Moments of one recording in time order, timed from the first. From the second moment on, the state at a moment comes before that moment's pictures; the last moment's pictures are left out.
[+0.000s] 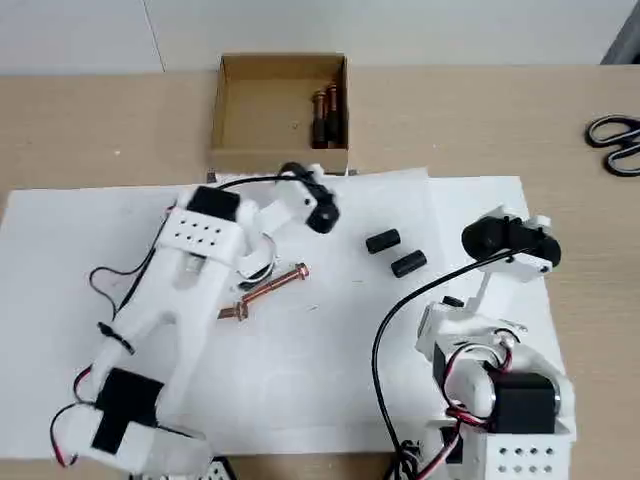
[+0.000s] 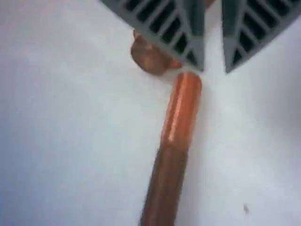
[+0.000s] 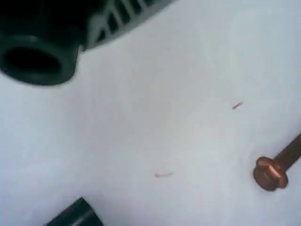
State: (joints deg) left arm 12.8 0.7 14.3 84.7 -31.8; right arm -3.1 -71.8 49.2 87.2 -17.7
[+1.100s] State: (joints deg) left arm 20.1 11.4 5.2 83.6 -31.6; right arm -0.3 -71.8 49.2 87.2 -17.7
